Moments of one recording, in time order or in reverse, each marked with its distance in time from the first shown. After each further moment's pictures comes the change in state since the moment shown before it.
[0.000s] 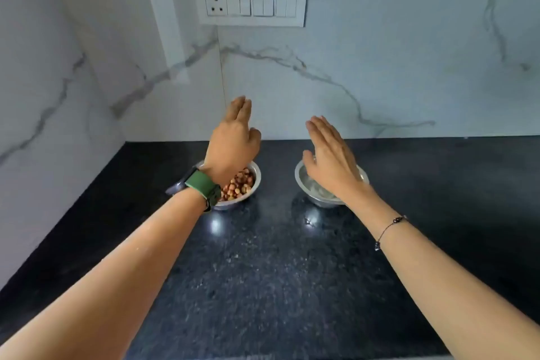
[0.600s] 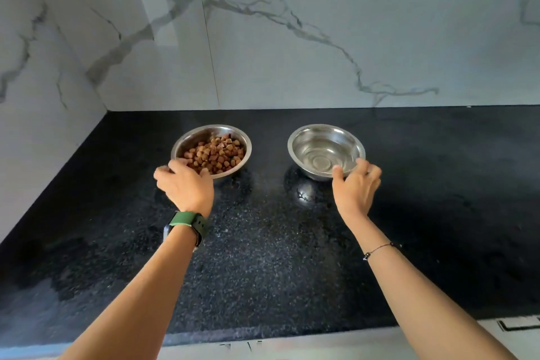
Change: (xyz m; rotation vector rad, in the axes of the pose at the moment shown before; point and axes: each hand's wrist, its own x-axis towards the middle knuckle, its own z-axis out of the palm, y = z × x) left_hand -0.076 -0.077 0.088 -0.151 0.271 -0.831; right_hand -0.088 0.038 0.063 0.246 0.056 0.902
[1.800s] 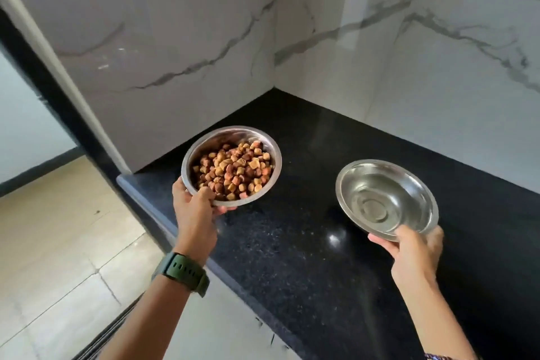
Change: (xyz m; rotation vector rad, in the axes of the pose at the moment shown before) left_hand -0.070 -0.060 -0.139 -0.953 0.402 -0.436; right_hand -0.037 -0.058 0.019 0.985 -0.702 0.315
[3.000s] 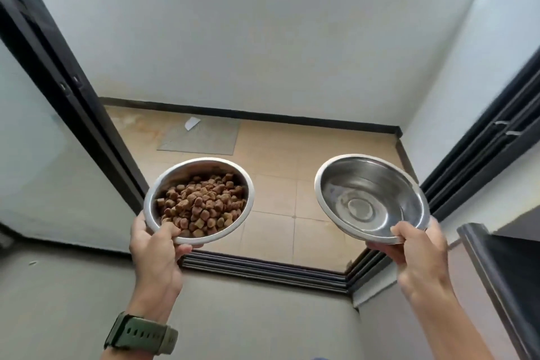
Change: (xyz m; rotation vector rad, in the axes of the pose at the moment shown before) left_hand -0.086 0.119 -0.514 -0.225 1.162 0.210; right_hand -0.383 0.173 0.335 -0.421 -1.115 0.252
